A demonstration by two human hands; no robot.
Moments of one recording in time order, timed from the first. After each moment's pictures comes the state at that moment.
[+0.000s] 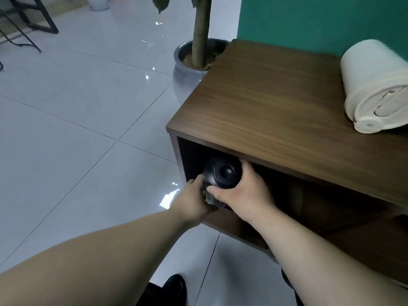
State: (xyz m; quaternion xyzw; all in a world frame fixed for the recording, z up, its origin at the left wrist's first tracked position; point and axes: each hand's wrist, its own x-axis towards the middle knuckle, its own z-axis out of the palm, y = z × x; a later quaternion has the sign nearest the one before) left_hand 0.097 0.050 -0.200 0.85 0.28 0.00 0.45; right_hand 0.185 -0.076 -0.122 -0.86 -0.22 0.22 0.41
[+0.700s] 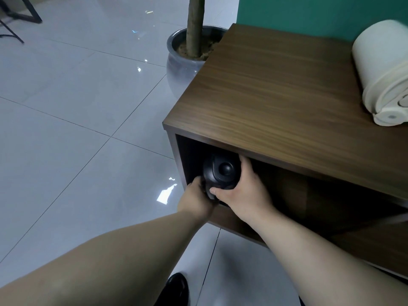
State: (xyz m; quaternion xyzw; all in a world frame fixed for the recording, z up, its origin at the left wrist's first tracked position) left_hand 0.115 0.045 -0.242 0.78 0.41 0.01 0.48; right_hand 0.184 -0.065 -0.151 -0.87 -0.19 0.21 0.40
